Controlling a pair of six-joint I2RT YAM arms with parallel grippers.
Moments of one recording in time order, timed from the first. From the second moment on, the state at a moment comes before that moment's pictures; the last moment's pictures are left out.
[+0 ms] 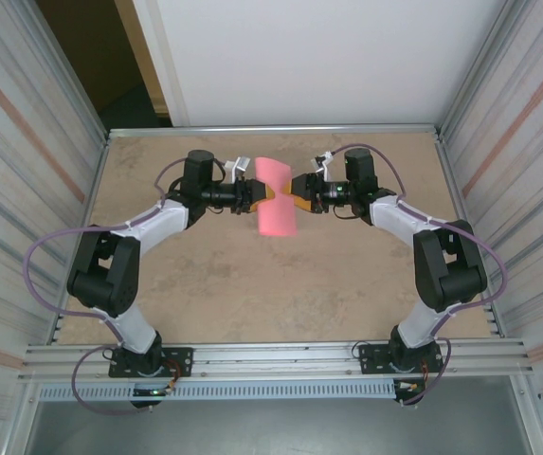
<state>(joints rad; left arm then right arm) -0.38 1.69 1.09 0.14 1.03 -0.91 0.32 1.69 1.06 0.12 -1.01 0.86</state>
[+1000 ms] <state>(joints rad) -0.37 1.69 1.10 0.00 0.94 -0.82 0.29 1.66 1.06 0.00 -0.98 0.82</state>
